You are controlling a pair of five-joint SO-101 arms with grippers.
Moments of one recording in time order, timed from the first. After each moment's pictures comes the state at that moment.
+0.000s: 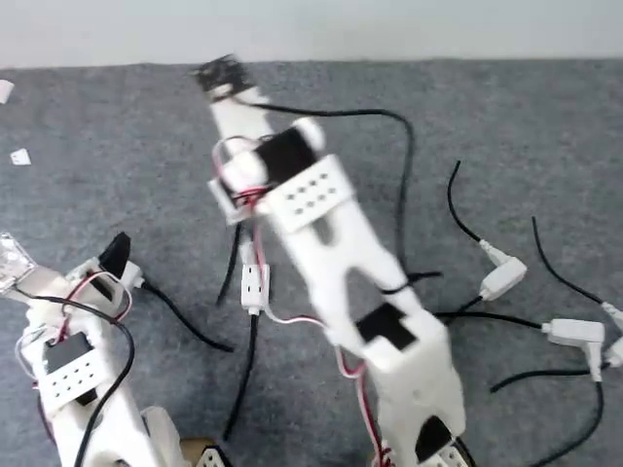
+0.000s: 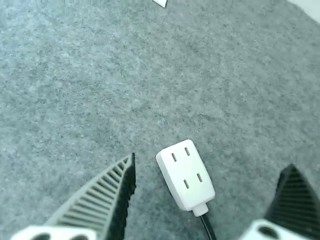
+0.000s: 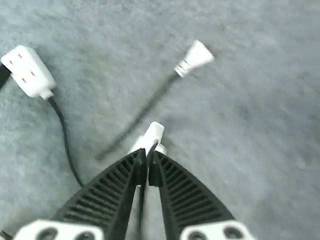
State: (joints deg) left arm -36.0 -46.5 75.8 26.6 18.0; right arm -36.7 24.3 -50.8 100.5 -5.1
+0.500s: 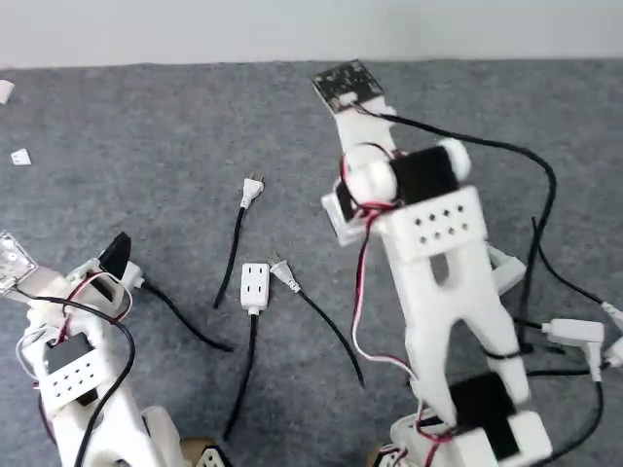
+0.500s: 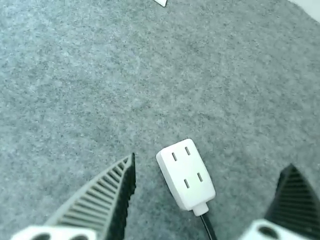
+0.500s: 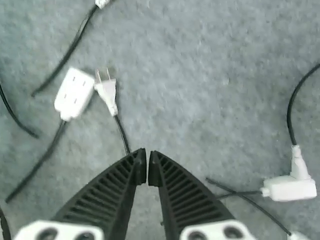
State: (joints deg) left arm -36.0 -46.5 75.8 26.6 18.0; right arm -22.2 -7.6 -13.6 100.5 5.8
